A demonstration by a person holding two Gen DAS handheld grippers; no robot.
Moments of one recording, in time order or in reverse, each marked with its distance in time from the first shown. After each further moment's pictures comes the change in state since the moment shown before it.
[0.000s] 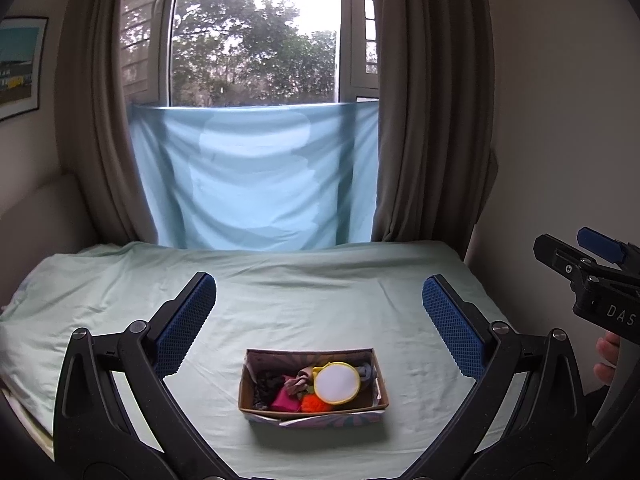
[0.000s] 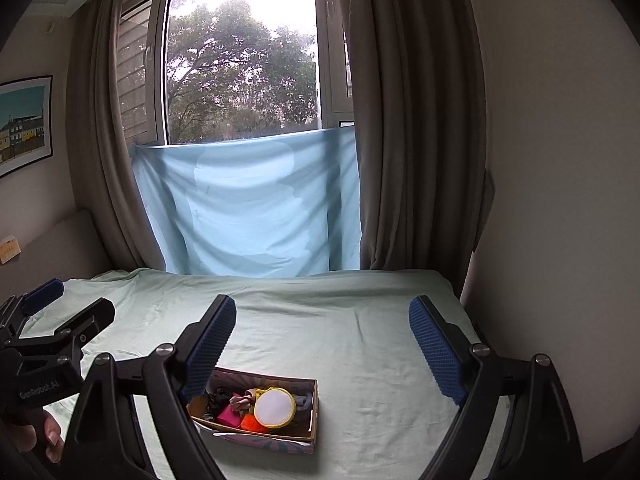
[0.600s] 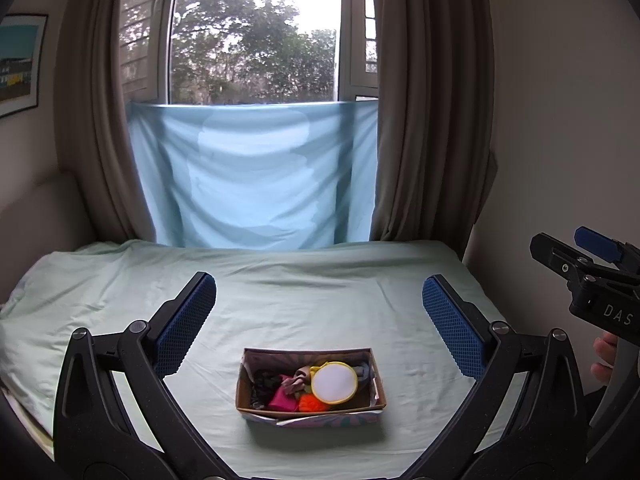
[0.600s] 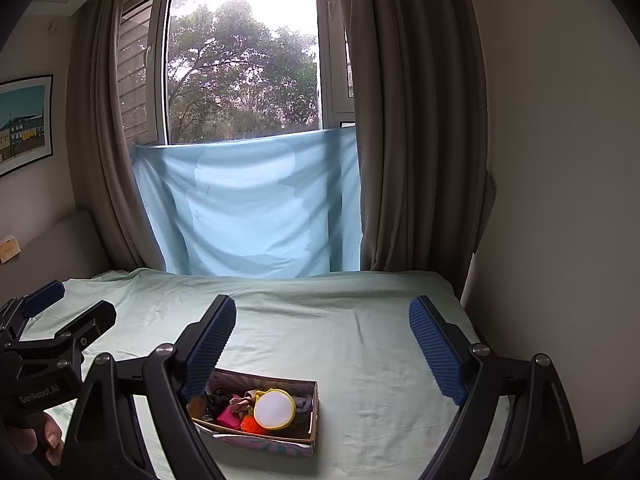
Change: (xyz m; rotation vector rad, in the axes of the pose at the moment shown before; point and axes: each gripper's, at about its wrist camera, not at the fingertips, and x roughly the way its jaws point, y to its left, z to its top) left arm 0.003 -0.001 0.002 -0.006 0.005 -0.007; right arm 0.002 -0.001 0.003 -0.001 0.000 0.001
